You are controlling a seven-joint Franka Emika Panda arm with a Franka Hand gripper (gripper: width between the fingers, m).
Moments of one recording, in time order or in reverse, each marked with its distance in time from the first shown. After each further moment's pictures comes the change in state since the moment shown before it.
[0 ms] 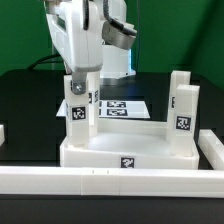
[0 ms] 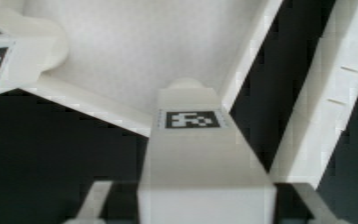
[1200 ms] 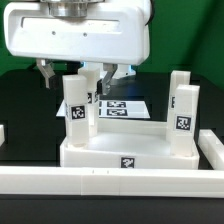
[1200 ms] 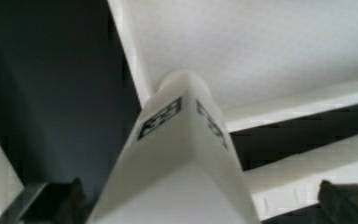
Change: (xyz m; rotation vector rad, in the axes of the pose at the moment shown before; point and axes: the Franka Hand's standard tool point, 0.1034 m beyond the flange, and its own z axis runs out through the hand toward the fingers) arm -0.003 -0.003 0.002 -0.020 0.030 -1.032
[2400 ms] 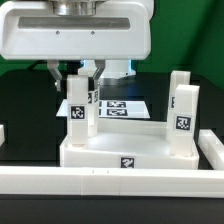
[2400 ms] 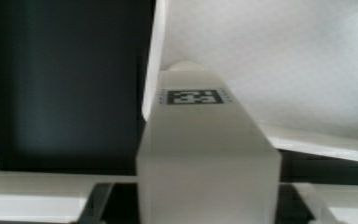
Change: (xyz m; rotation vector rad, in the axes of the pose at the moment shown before) arm 0.002 0.002 -0.002 -0.005 0.003 -0.253
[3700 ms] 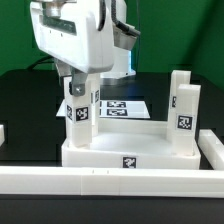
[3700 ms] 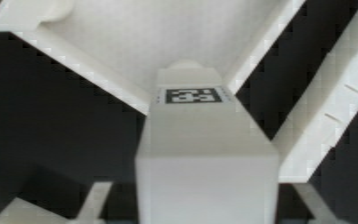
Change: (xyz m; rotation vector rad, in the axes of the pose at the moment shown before) arm 0.000 0.008 0.002 0.018 -0.010 1.155
